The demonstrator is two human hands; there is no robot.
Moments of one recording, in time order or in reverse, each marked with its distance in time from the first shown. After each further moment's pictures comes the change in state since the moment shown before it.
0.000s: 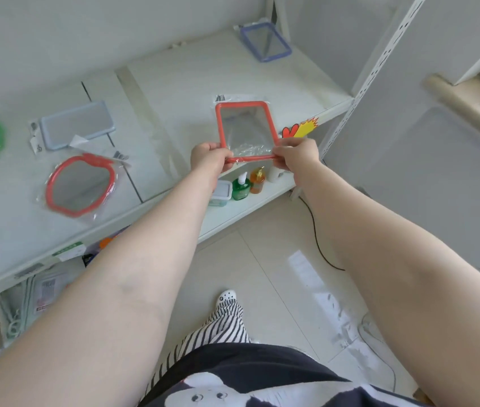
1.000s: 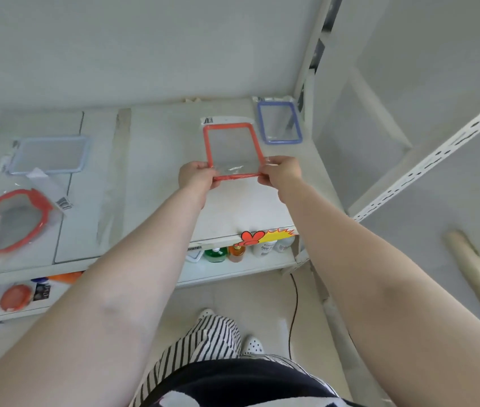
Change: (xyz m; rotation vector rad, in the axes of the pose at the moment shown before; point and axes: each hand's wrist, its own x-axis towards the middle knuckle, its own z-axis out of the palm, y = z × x) left_hand 0.154 0.098 0.154 -0.197 0.396 0.025; right_hand 0.255 -0.144 -0.015 -0.102 -0.367 -0.084
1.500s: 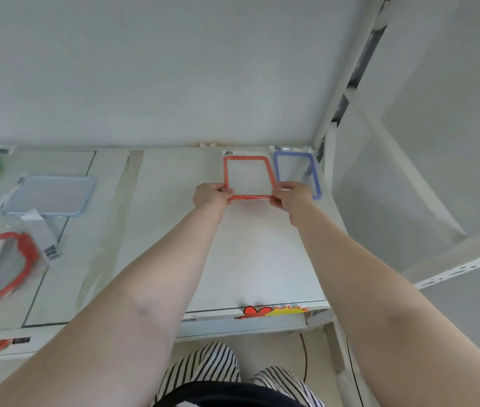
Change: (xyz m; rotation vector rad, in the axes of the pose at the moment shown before) left_hand 0.112 0.025 0.051 0.022 0.026 0.035; right_hand 0.127 -0.032 0.021 -0.025 -0.026 -0.001
